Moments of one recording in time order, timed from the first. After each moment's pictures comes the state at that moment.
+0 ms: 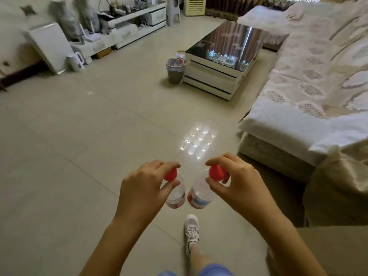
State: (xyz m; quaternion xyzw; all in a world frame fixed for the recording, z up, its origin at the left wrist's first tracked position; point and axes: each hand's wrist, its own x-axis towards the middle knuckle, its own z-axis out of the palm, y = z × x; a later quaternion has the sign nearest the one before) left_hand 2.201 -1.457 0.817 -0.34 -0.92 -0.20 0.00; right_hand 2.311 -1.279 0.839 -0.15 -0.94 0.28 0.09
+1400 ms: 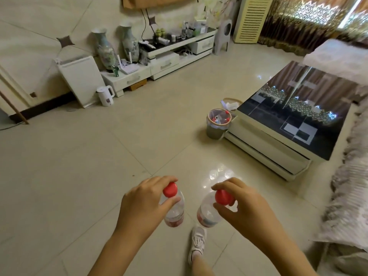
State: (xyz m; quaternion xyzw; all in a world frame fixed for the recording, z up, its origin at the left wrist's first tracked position) left_hand 1.434 -1.208 0.805 -0.22 -0.95 -0.22 -0.01; right_hand 1.518 -0.993 0.815 -0.06 -0.96 0.28 -0.01
